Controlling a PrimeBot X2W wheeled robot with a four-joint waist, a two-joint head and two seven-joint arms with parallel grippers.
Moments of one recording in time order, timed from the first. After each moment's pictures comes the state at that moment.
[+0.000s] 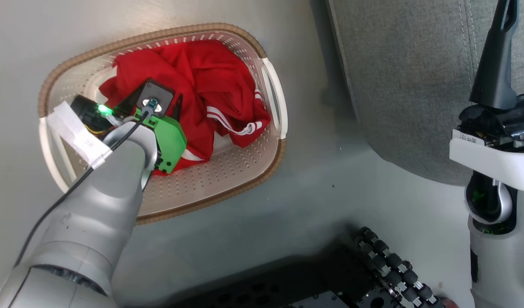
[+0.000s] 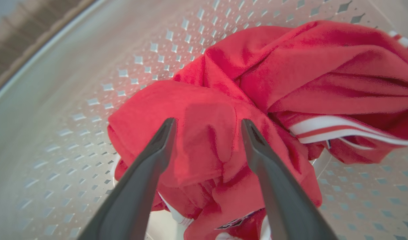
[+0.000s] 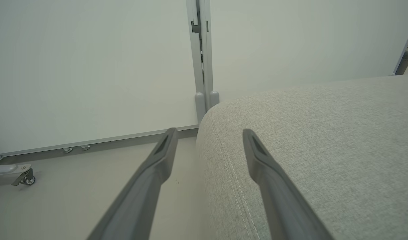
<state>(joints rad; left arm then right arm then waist) -1.03 0.09 -0.66 1.27 -0.18 -0.05 -0.22 -0.42 -0.05 -0.02 -0.32 0.25 0.13 -0.26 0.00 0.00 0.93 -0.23</state>
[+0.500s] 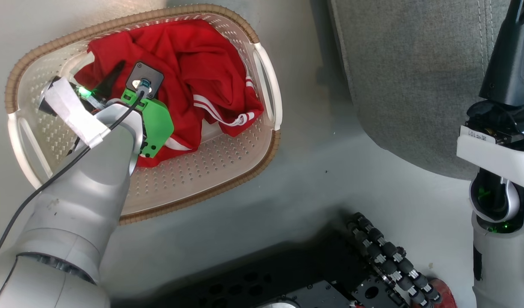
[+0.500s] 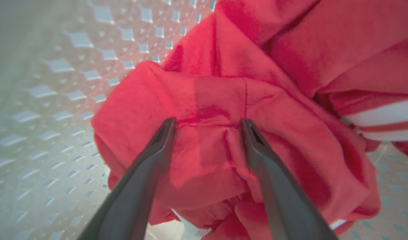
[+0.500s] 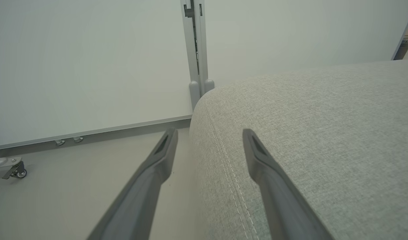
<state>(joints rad) -1.09 0.12 -0.71 1.29 -0.15 0.05 -0.12 -0.43 -0.05 -0.02 -0.35 0.28 0.13 -0.26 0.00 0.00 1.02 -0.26</state>
